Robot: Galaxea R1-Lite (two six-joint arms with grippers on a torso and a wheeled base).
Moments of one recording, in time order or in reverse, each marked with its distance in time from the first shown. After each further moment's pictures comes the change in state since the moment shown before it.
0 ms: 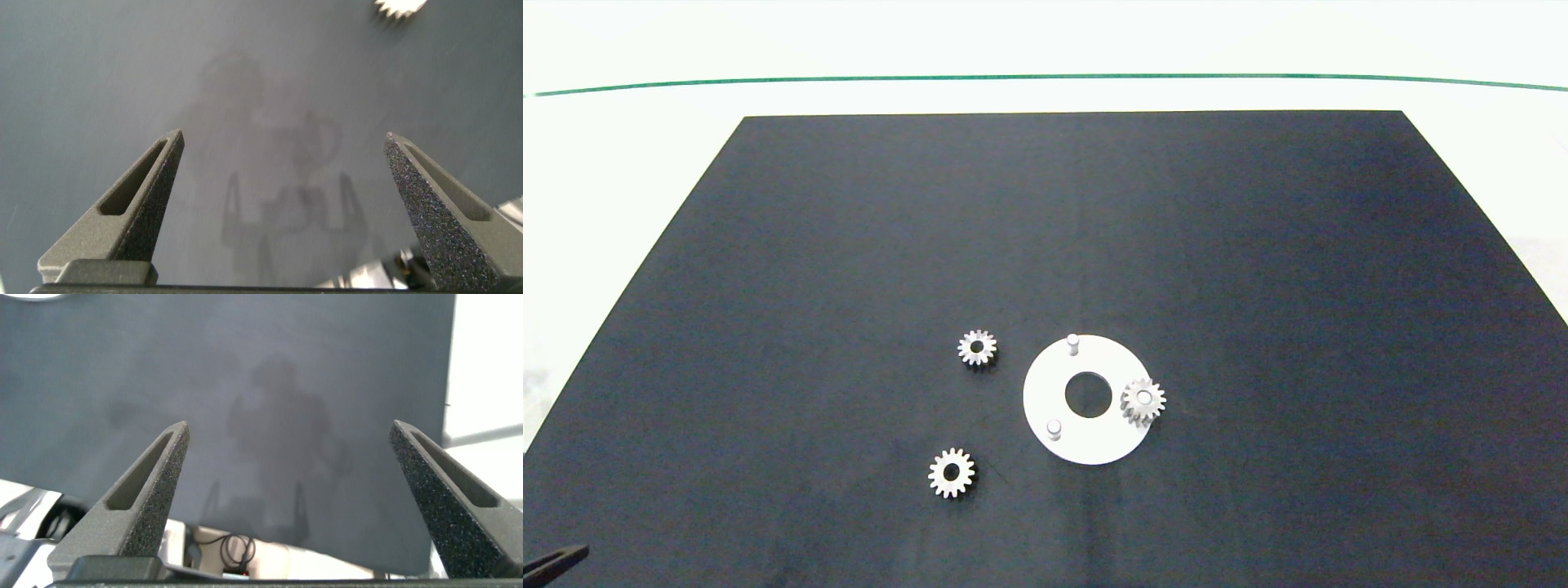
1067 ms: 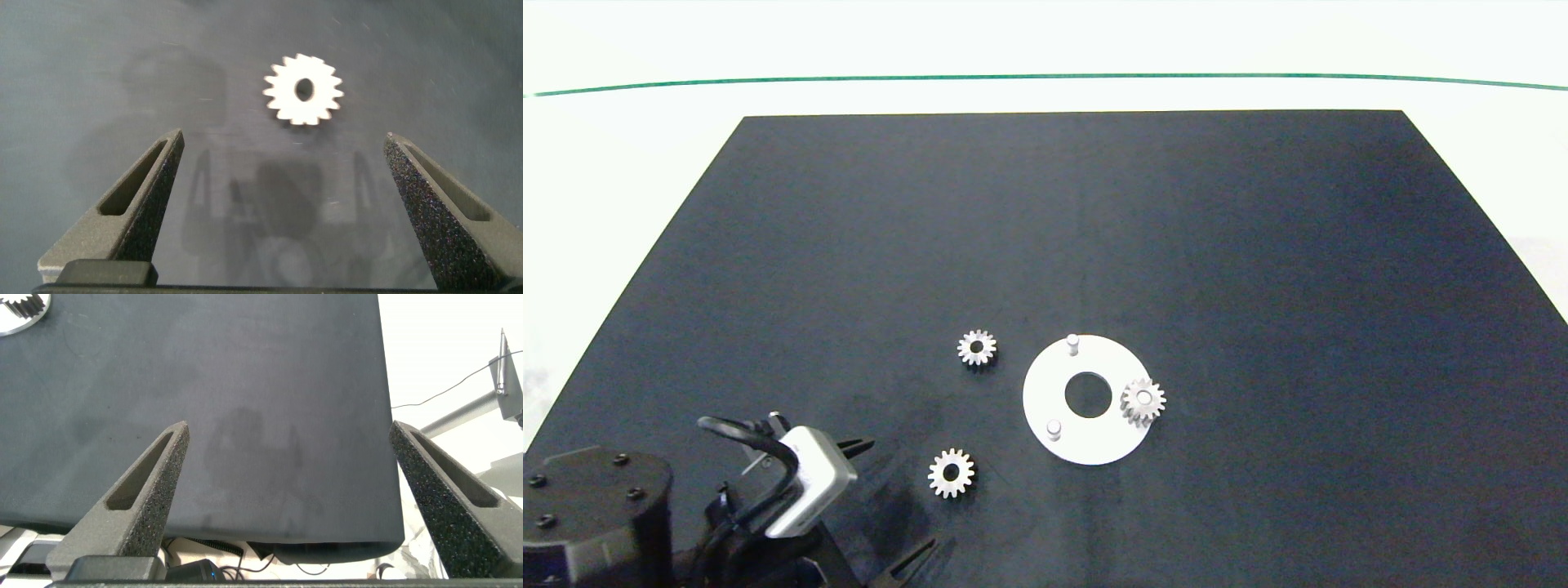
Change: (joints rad) left arm -0.396 0.870 0.055 -0.821 0.102 0.015; right arm -0.139 -0.252 0.008 0.056 0.002 -0.041
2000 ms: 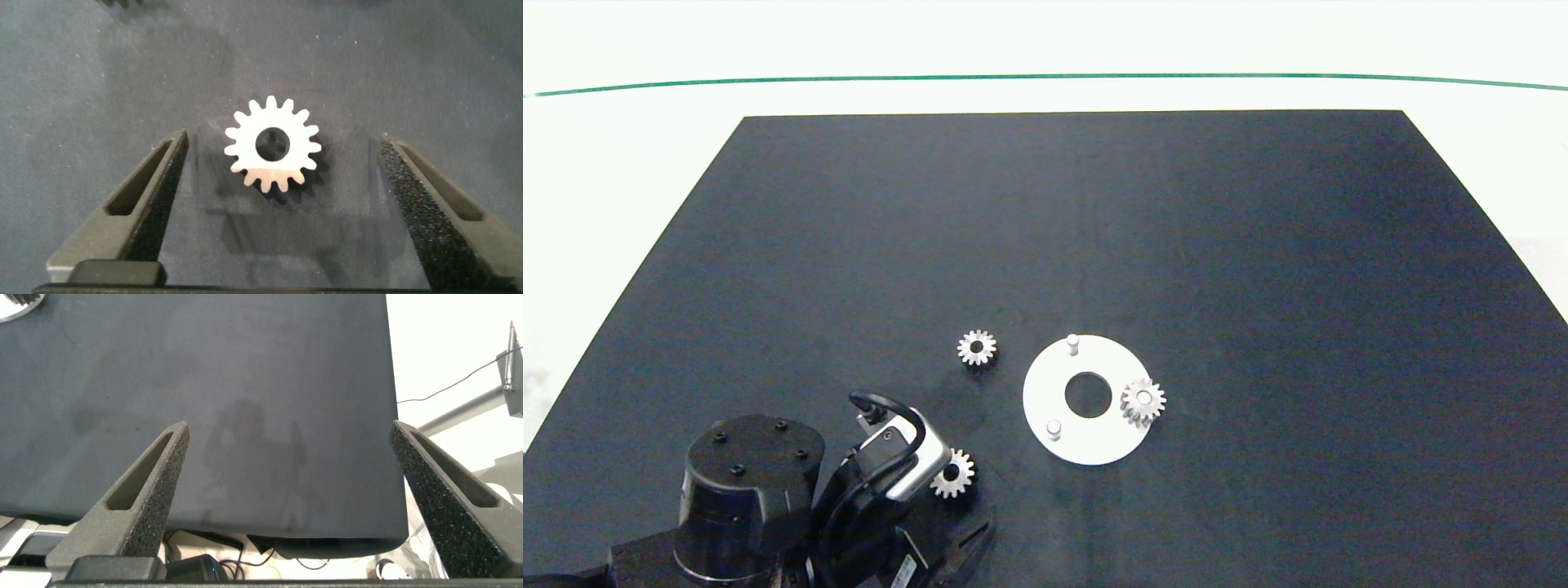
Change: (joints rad) left arm -0.060 0.211 -0.122 -0.014 0.043 -0.013; right arm 0.006 -0.005 0.025 0.003 0.000 0.001
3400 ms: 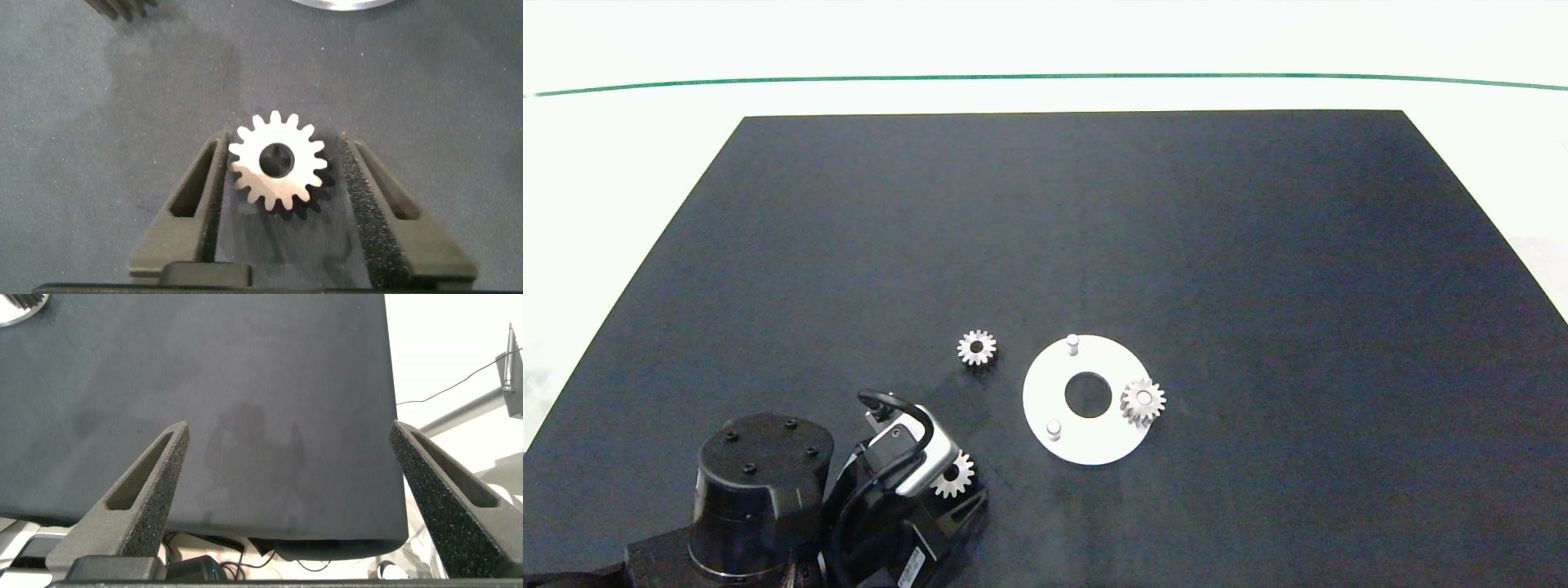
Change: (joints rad) left arm -0.001 0.035 0.004 -0.063 0.010 0.013; right arm 0.001 0.000 -0.008 0.000 0.000 0.002
